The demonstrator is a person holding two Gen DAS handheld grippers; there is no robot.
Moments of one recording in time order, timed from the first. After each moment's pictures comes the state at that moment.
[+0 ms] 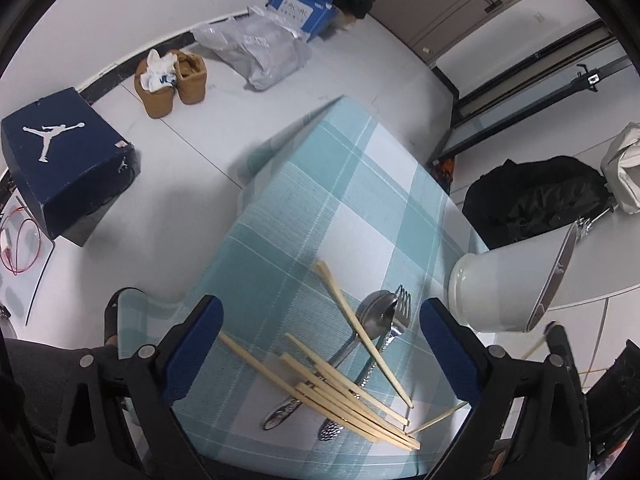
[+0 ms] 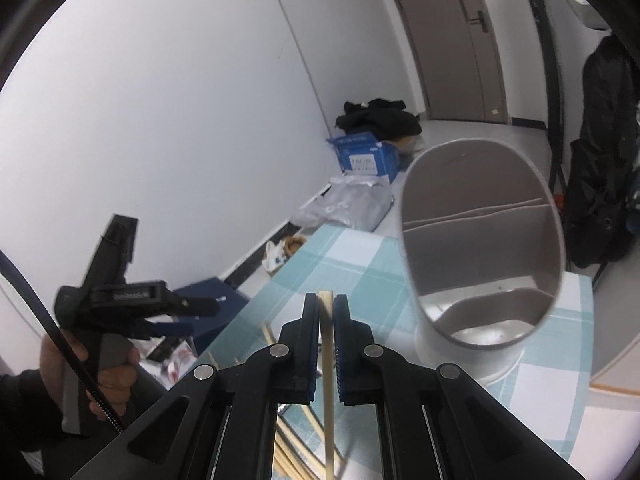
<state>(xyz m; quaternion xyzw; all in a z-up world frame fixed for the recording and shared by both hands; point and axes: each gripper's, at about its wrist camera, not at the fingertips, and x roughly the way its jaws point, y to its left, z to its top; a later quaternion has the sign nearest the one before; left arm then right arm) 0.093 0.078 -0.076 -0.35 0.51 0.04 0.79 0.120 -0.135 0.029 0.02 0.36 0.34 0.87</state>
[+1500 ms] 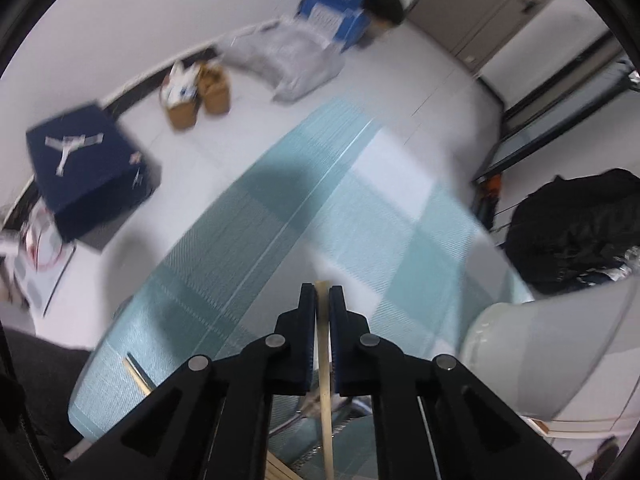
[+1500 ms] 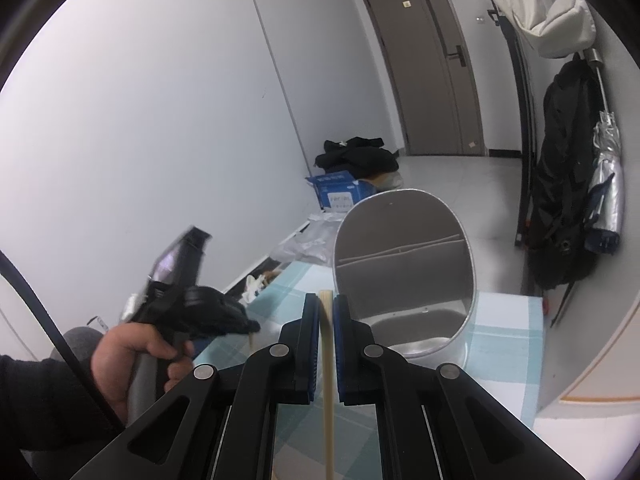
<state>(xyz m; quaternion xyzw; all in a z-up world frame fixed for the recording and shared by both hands) 0.149 0.029 -0.072 -0.30 0.50 0.15 0.80 0.106 -0.179 0.052 0.02 0.30 0.31 0.90</state>
